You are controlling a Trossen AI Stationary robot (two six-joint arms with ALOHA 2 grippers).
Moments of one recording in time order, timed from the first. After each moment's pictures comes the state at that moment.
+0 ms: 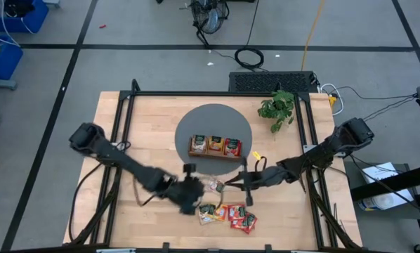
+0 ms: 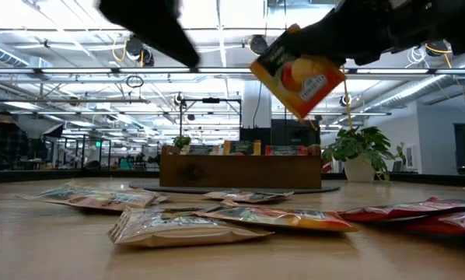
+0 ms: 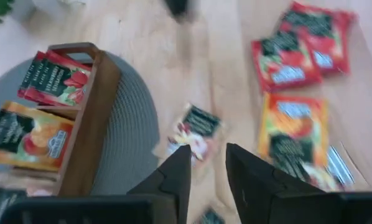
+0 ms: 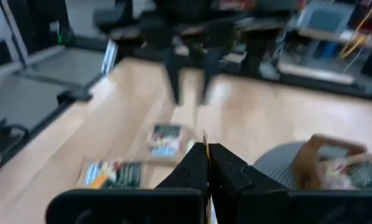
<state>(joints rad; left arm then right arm) -0.49 1.72 1.22 -0.40 -0.46 -0.25 0.42 1.53 0.57 0.73 0.31 -0.04</state>
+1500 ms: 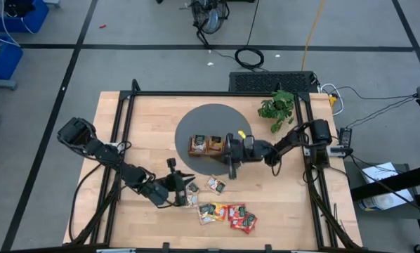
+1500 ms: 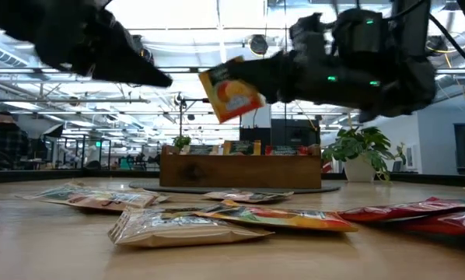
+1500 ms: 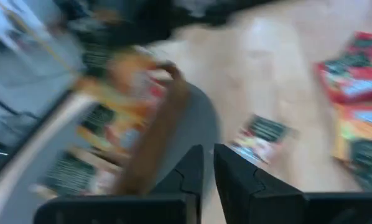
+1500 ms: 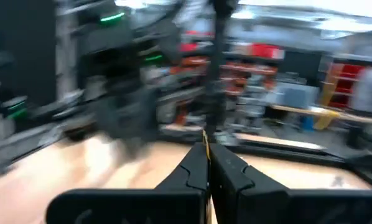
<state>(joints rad) -0.59 1.57 0.67 0.35 -0.85 -0.10 0.03 1.95 0.59 1.53 -0.08 -0.10</state>
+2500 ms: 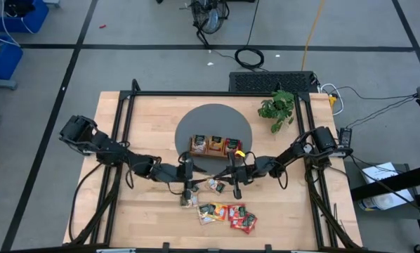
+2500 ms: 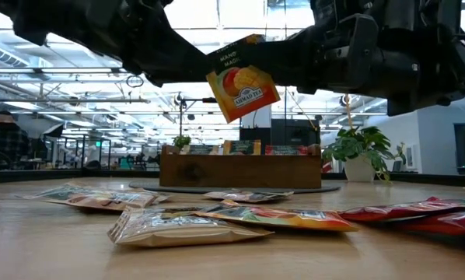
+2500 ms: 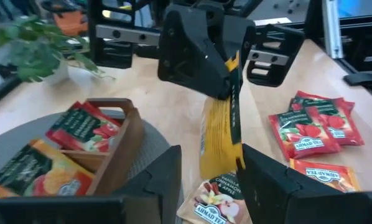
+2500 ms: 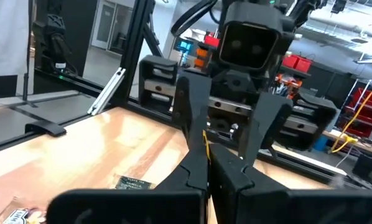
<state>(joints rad) -0.37 1.57 0.67 0.55 -0.37 -0.06 0.24 1.94 0.58 1.48 0.03 -0.30</state>
